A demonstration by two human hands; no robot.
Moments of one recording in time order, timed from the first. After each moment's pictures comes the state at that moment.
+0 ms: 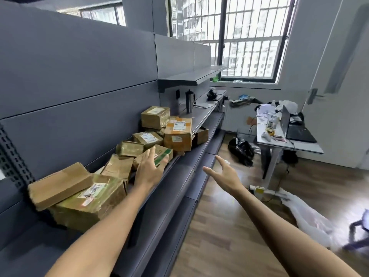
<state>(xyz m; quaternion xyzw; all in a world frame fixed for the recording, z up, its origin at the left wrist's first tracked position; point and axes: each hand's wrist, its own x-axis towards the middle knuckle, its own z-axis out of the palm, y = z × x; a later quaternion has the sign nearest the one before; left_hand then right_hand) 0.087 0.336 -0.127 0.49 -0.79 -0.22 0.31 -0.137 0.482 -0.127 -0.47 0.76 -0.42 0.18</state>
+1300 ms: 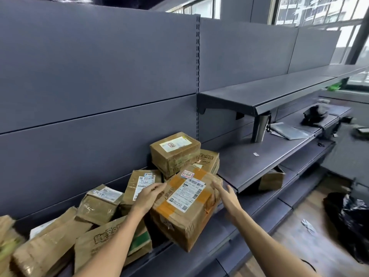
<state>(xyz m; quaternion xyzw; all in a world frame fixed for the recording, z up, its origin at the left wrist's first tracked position) -0.115 -0.008 -0.163 0.67 -0.53 -0.38 0.35 -0.386 -0.037 -0.189 -0.36 0.59 -0.43 0.58</state>
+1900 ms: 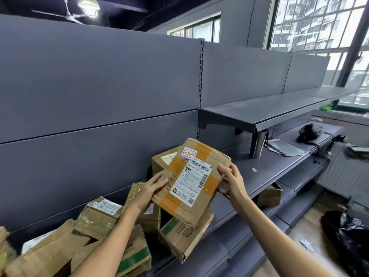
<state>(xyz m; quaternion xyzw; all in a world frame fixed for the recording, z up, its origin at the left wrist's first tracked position) -0.109 -0.014 -0.103 0.48 -0.54 -0.50 0.48 -0.384 -0.043 -0.088 -0.46 0.43 -0.57 0.52</state>
